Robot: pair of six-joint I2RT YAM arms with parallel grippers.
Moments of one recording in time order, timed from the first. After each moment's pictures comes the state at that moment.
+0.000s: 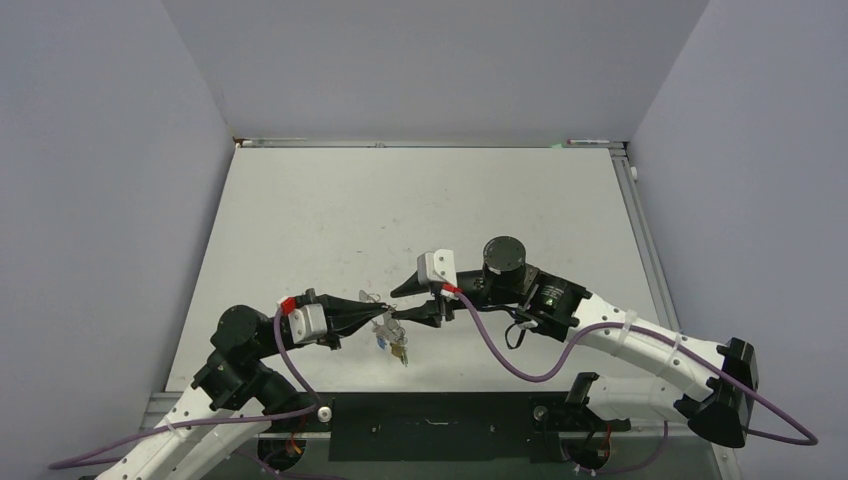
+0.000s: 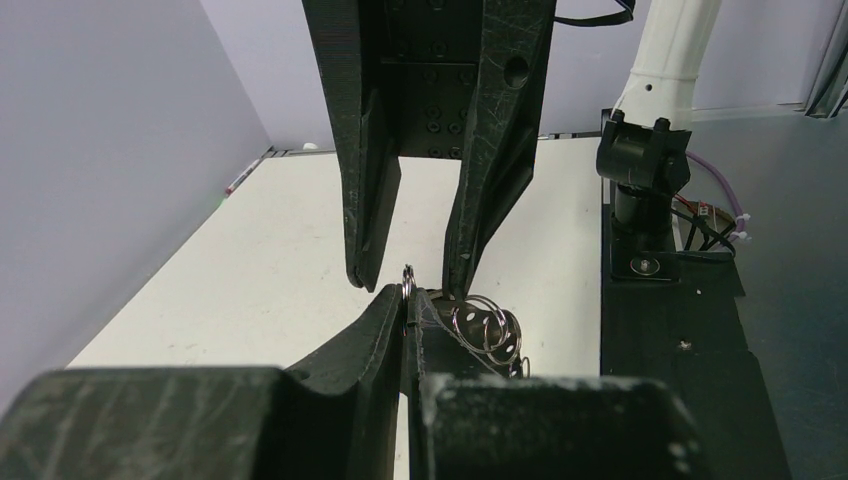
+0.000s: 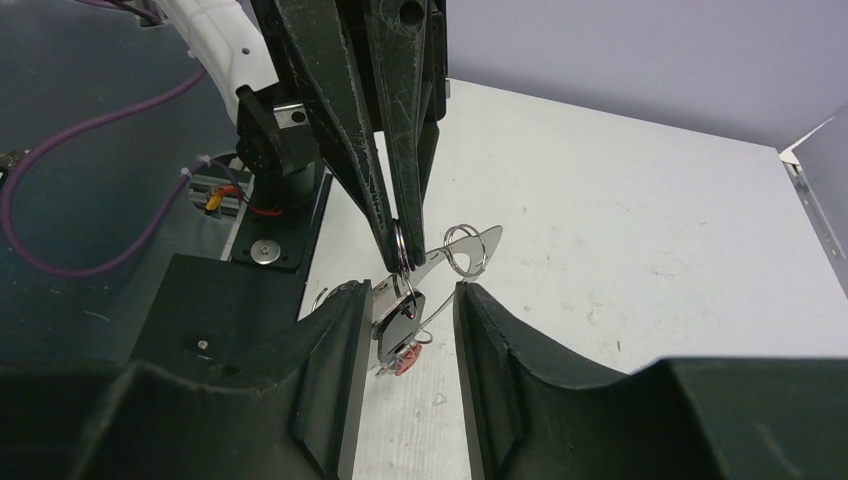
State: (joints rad) left arm -0.73 0.36 0.48 0.08 0.58 0.09; right arm 1.01 1.11 0.95 0.01 -0.62 -0.28
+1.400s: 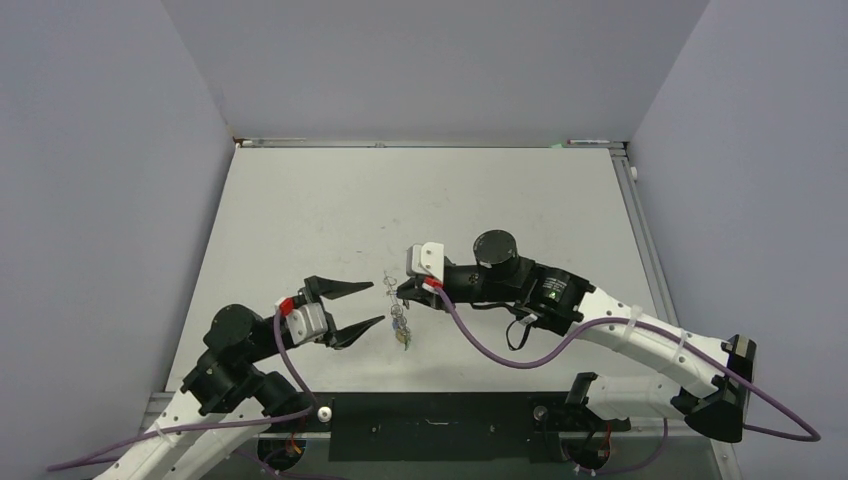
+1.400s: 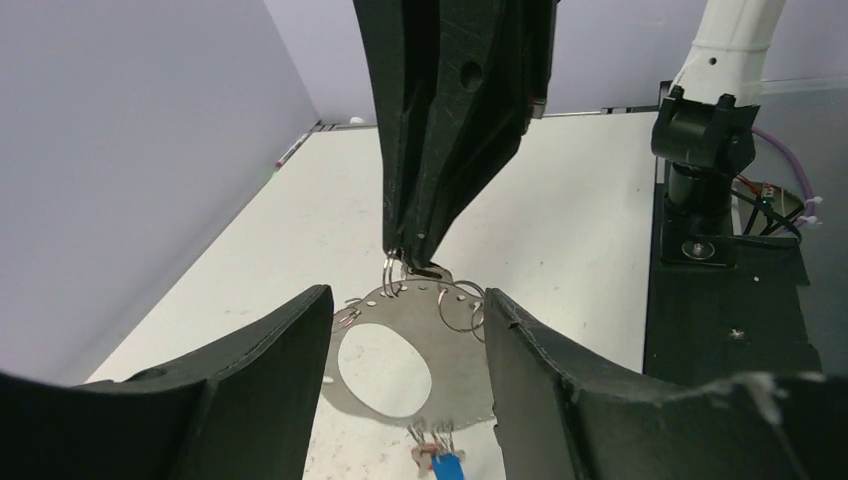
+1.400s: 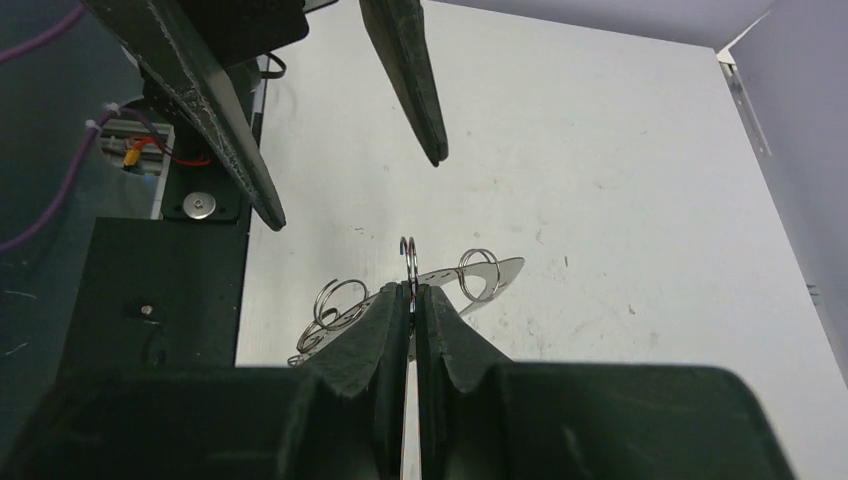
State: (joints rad) left arm -0.74 0.33 0.53 -0.04 0.49 0.17; right arm 1.03 1.13 1.06 -0.21 -0.44 -0.35
